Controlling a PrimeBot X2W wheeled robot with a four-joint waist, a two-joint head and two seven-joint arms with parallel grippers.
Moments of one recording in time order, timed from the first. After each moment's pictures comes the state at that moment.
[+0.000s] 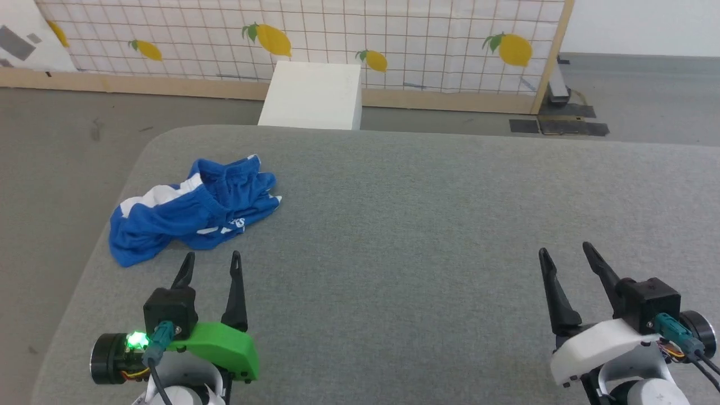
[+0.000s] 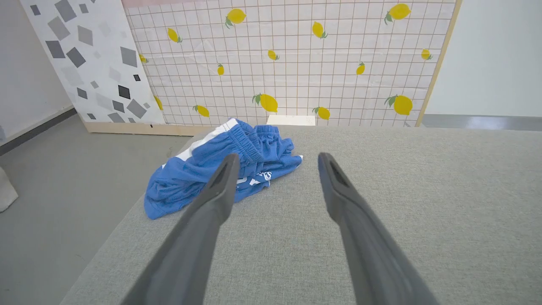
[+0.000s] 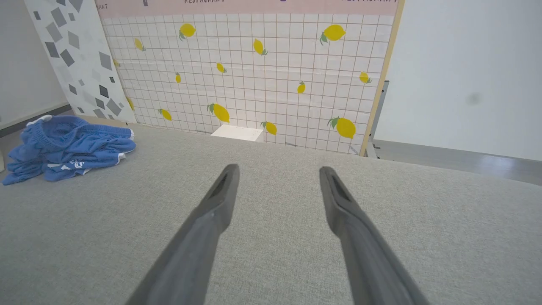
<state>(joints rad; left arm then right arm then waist) -0.01 0.05 -0.03 0.01 -0.04 0.02 -0.04 0.00 -0.05 -0.02 0.02 0.05 0.13 -0.03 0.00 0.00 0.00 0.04</state>
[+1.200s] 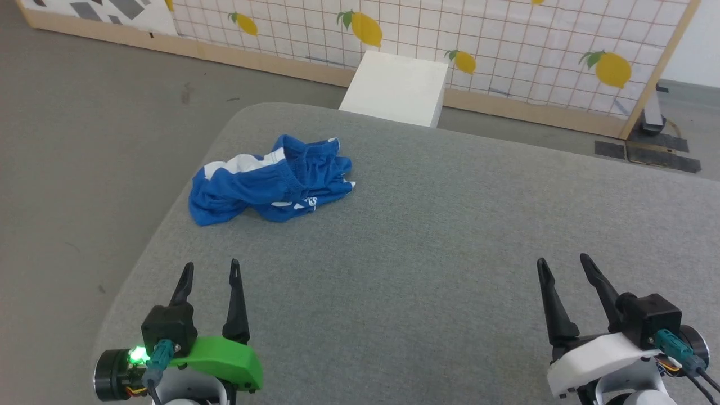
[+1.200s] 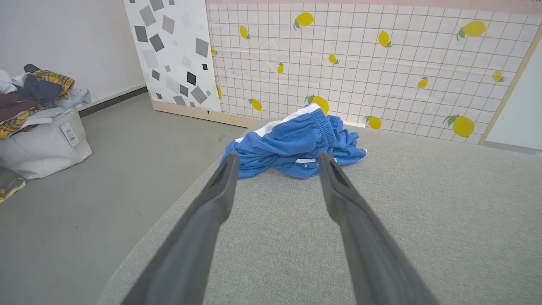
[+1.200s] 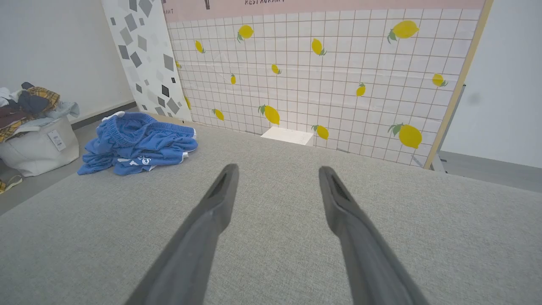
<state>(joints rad) 0.02 0.05 -0.05 0.01 -0.08 0.06 -0.12 0.03 -0.05 -0.01 0.06 0.10 0.13 -0.11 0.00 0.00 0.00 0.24</state>
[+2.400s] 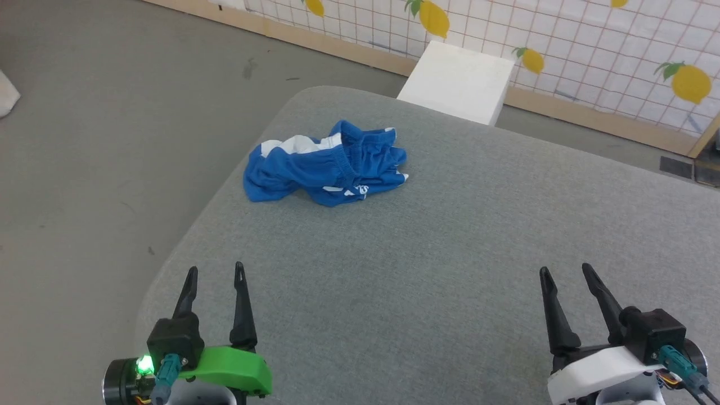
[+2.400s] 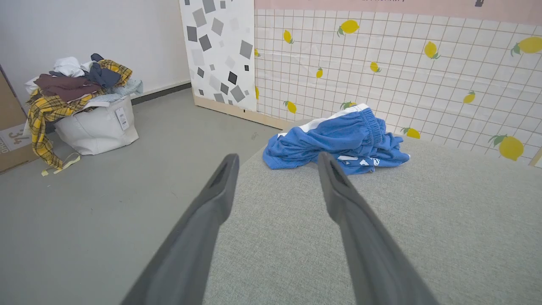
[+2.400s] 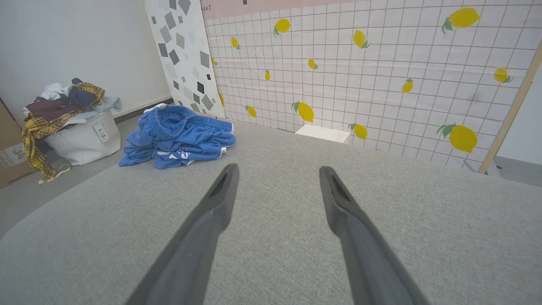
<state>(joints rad) 0.05 0.05 -0.10 0.00 -0.11 0.13 -0.19 0.05 -0.05 -0.01 0.10 0.12 0.13 -0.19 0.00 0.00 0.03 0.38</state>
